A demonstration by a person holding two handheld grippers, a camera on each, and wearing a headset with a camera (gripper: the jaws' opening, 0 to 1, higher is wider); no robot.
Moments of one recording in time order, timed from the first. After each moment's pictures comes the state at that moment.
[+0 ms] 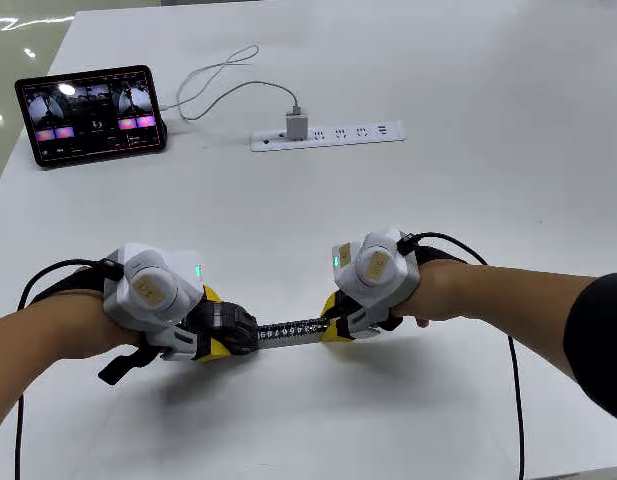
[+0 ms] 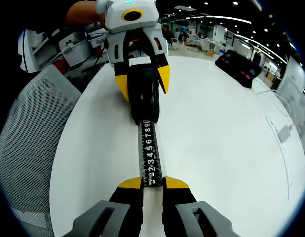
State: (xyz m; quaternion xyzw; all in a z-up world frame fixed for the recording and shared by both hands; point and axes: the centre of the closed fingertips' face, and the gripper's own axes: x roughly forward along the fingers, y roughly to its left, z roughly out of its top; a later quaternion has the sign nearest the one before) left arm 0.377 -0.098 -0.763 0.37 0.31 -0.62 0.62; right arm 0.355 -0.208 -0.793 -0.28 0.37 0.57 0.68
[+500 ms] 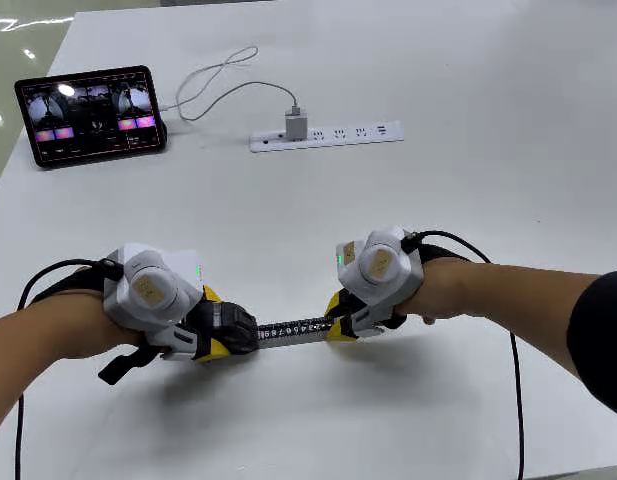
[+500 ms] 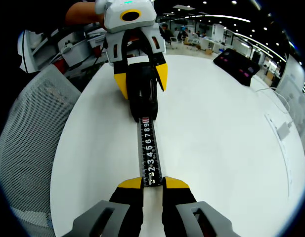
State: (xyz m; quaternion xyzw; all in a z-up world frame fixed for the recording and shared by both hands) left arm 0.377 -0.098 -0.763 0.37 0.31 -0.62 0.63; right arm 0.355 -0.214 -0.793 -0.28 0.38 0.56 0.68
